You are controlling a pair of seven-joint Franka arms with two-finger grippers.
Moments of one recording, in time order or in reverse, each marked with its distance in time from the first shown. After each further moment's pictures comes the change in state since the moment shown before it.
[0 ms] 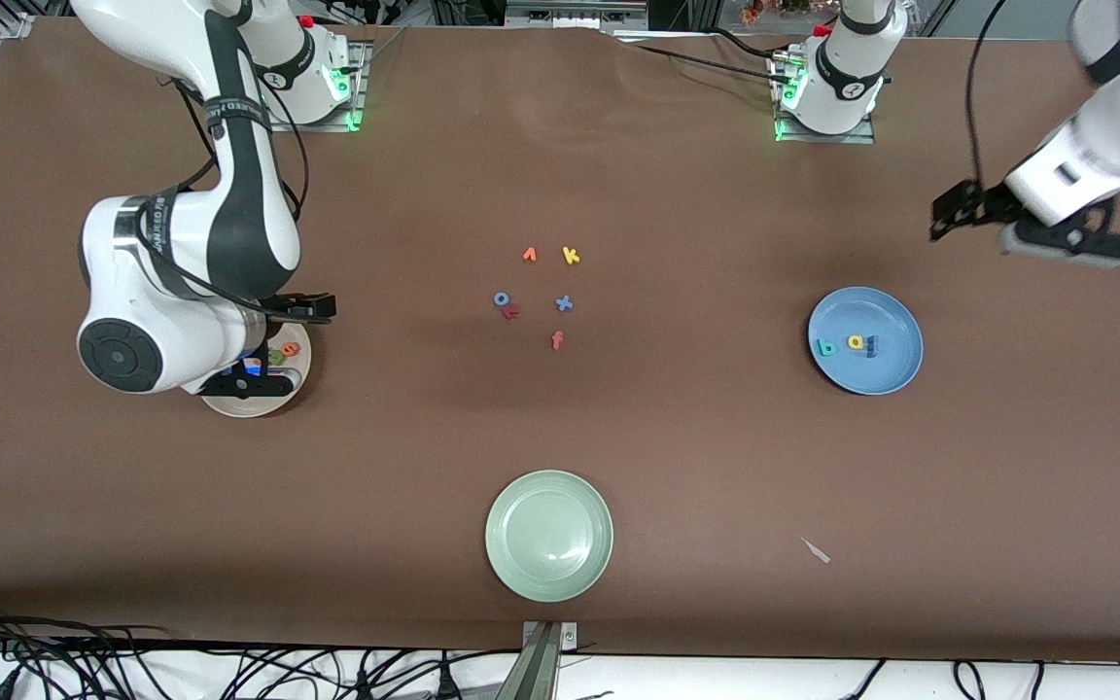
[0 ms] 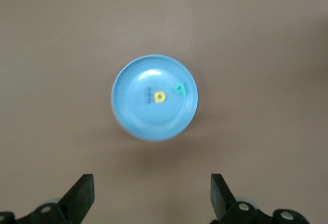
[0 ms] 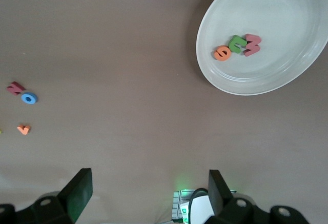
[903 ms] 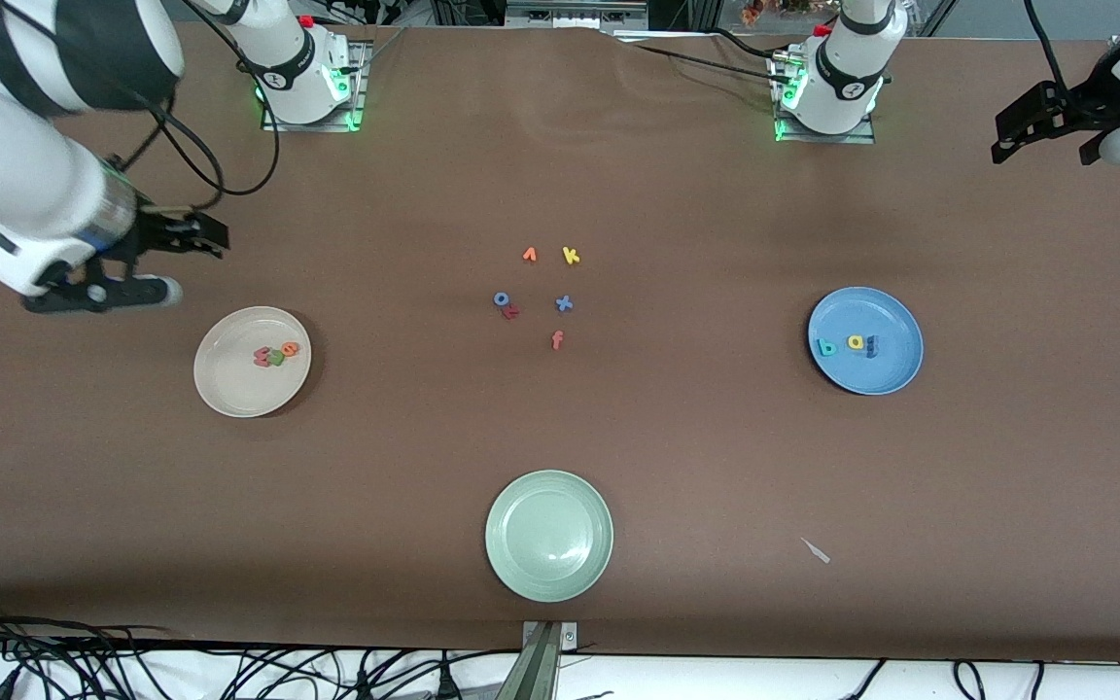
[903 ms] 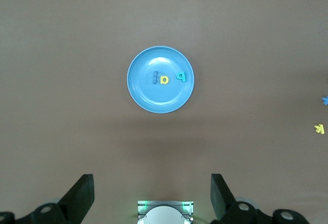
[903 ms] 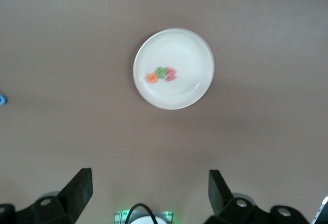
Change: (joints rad) left arm 0.001 0.041 -0.037 0.307 0.011 -0.289 -0.180; right arm -0.438 -0.475 0.530 -0.192 -0.453 0.148 0.000
